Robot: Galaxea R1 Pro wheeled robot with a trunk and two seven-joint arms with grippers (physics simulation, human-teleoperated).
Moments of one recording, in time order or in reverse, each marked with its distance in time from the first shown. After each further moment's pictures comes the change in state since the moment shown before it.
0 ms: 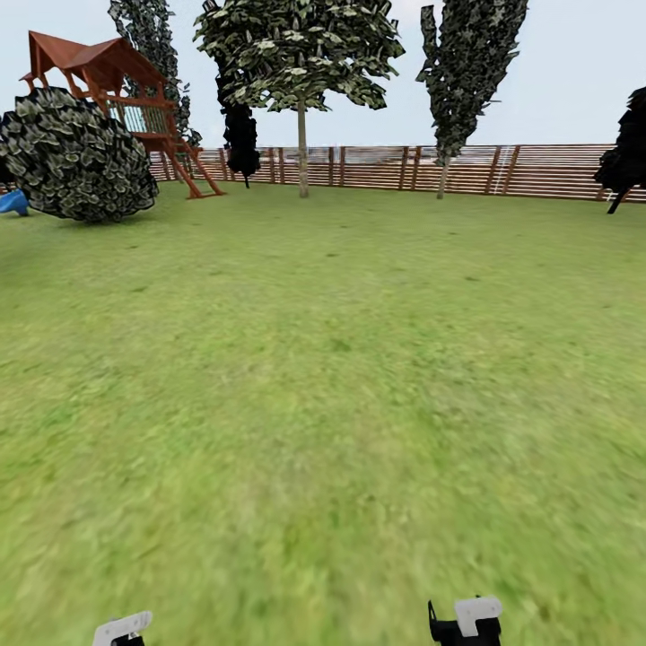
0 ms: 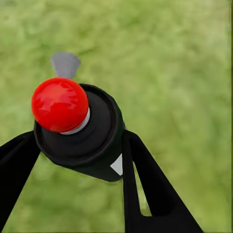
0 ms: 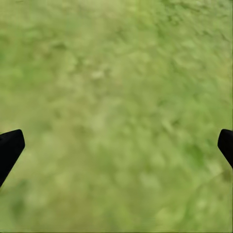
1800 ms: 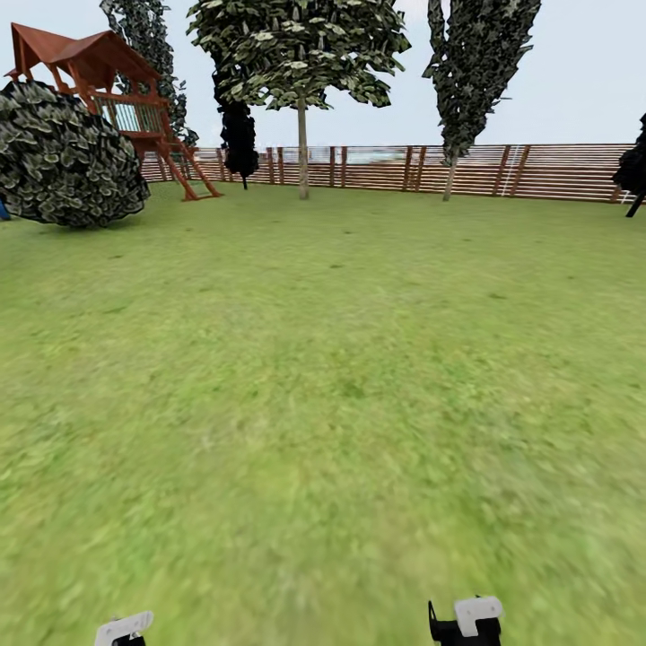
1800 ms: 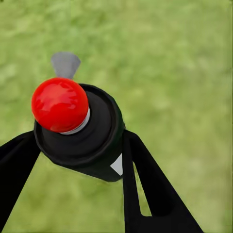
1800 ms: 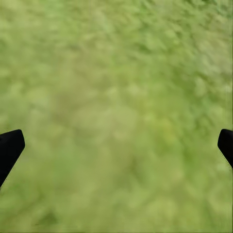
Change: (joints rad) left arm 0.000 -0.003 0.000 0.001 0.000 -0.001 -0.001; right arm 0.000 0.000 -0.001 0.000 0.000 0.000 0.000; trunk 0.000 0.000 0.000
